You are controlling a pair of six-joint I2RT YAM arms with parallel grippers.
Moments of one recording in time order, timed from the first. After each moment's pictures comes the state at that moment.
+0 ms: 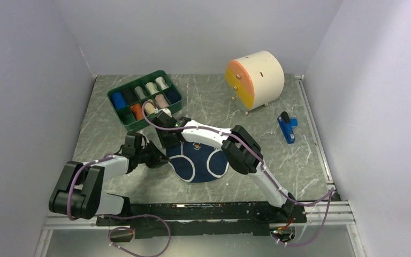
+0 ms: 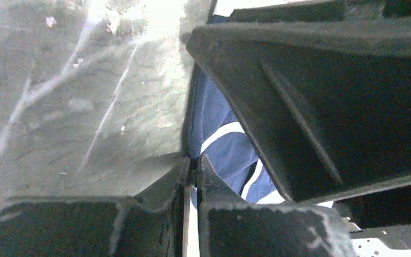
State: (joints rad) left arm -0.20 1.34 0.36 0.12 0.47 -0.88; right arm 0.99 2.34 1.90 -0.53 0.11 0.51
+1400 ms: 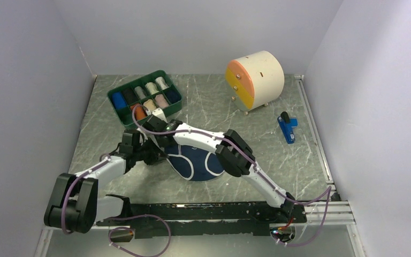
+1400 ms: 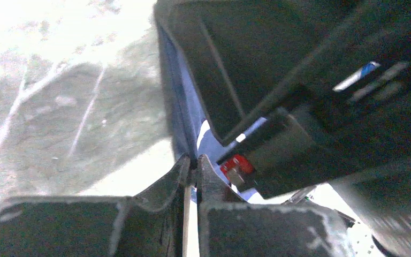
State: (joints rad) left arm -0.20 1.24 0.39 0.02 0.44 -0.83; right arm 1.05 2.47 2.11 -0.64 0.35 0.47
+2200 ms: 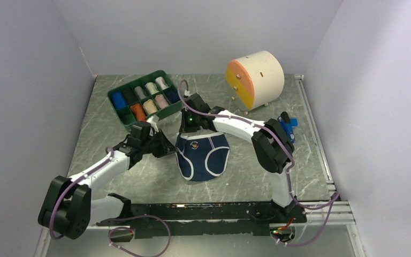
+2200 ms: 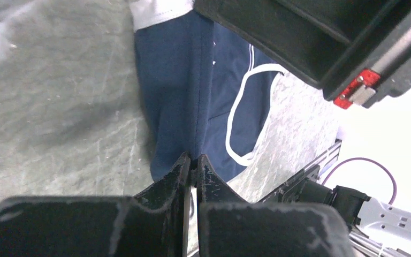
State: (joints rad) left arm -0.37 1.18 0.56 -0.09 0.38 -0.81; right arm 0.79 2.02 1.54 -0.30 -0.11 0.61
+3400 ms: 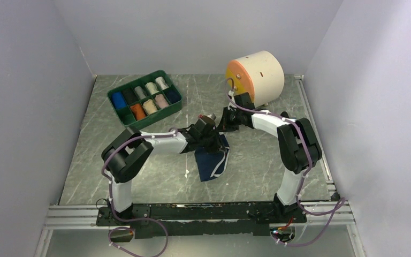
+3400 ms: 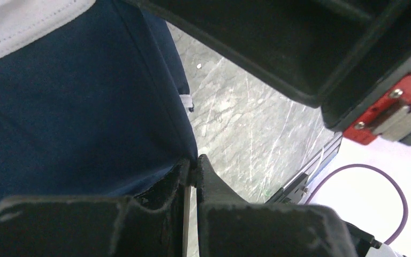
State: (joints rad) left arm -0.85 1.87 1.11 0.04 0.20 -1.03; right arm 0.37 1.83 1.13 -0.19 -0.44 0.45
